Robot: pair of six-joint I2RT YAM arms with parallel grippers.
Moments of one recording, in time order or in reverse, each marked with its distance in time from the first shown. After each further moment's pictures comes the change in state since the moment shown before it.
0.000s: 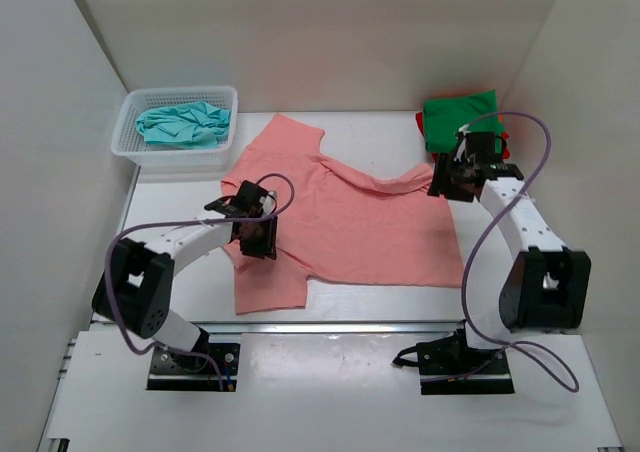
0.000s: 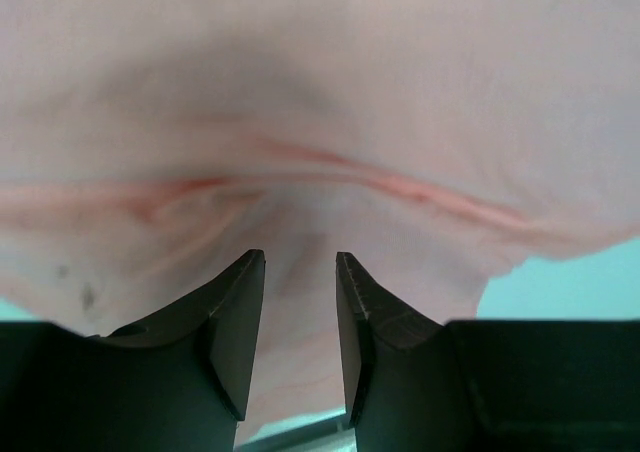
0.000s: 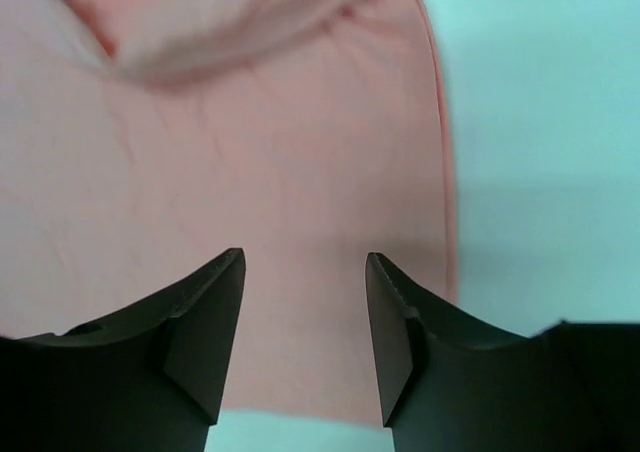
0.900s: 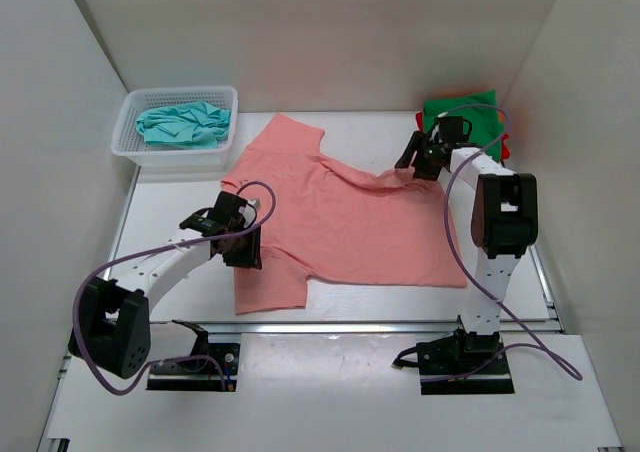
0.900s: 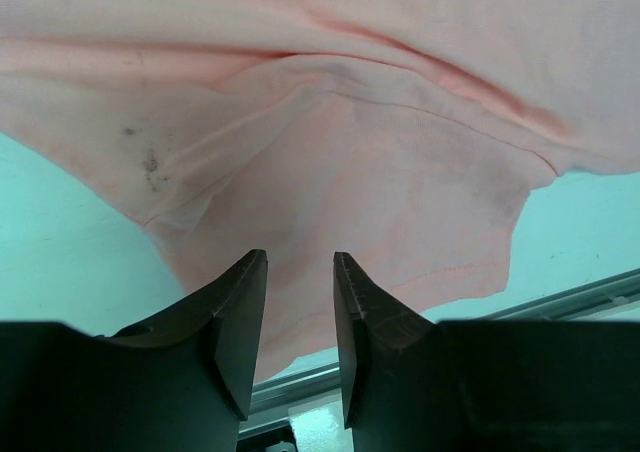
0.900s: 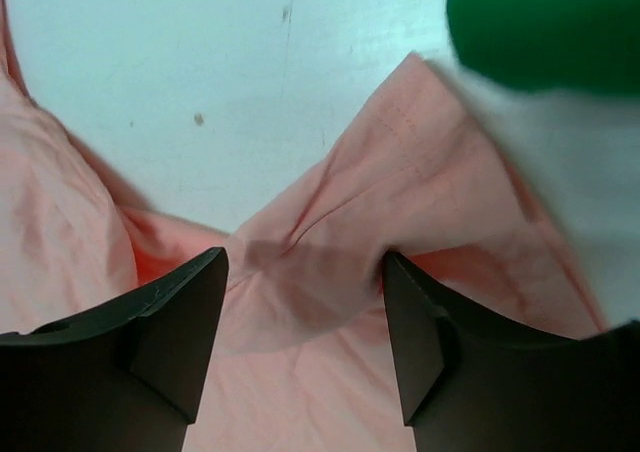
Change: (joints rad) left arm 0.074 -0.259 -0.139 -0.089 0.028 0.044; right arm 0.022 0.629 0.350 0.354 -0.209 0.268
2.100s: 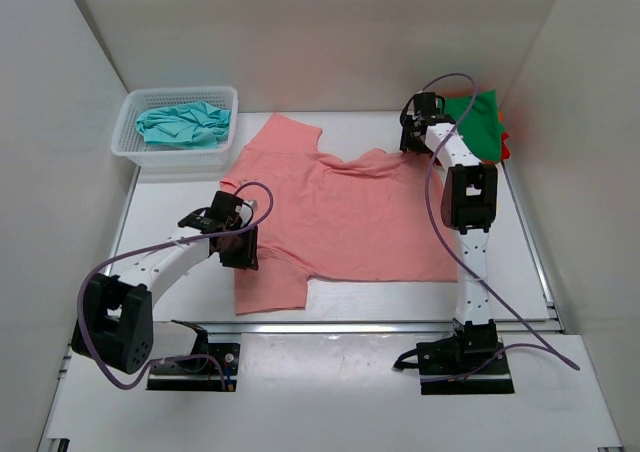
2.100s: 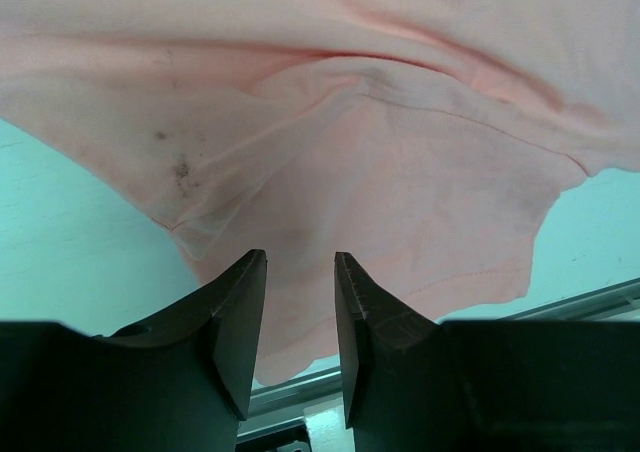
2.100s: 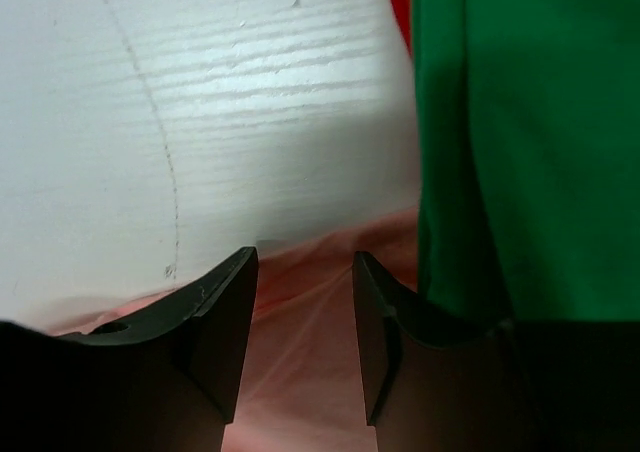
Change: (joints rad) left arm 0.039 0.023 -0.006 -0.002 0.010 0.040; right arm 0.072 0.473 0.755 -0.326 0.414 -0.241
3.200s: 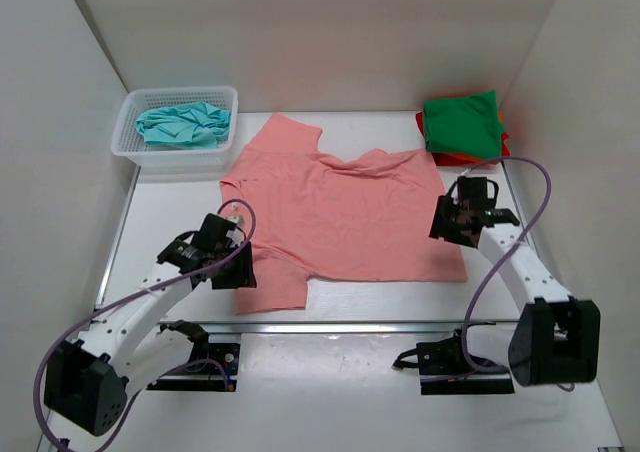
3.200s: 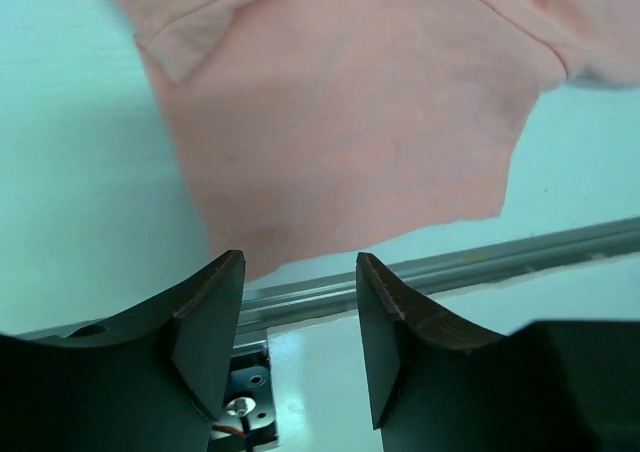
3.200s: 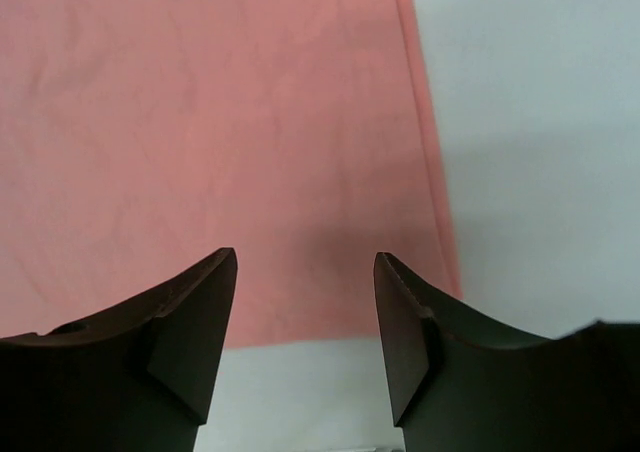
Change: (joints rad) left arm -0.105 -0.314 -0.078 -0.195 -0.051 -0.185; right arm -0.025 -1.297 -1.406 0.018 -0.032 0.084
